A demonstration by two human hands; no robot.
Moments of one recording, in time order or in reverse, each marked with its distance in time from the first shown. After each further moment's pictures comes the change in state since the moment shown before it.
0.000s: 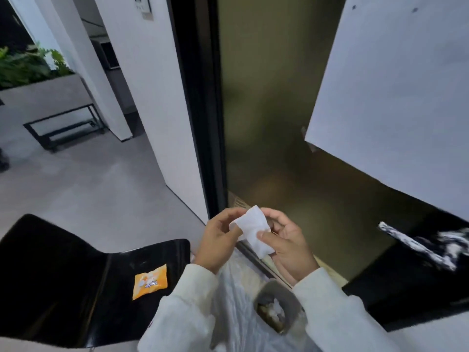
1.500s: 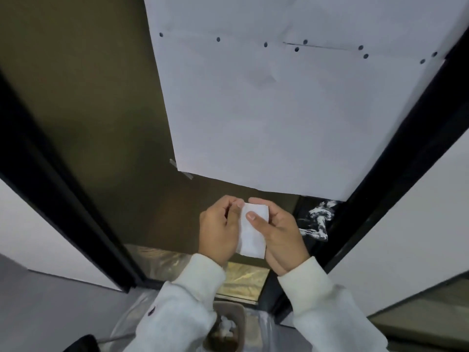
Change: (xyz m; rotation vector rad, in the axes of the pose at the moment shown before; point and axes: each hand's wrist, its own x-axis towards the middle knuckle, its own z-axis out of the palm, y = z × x) left_hand 0.103 0.032 0.192 0.229 -0.345 0.413; right_hand 0.002 -0.089 -0.119 0.049 0.573 -0.280
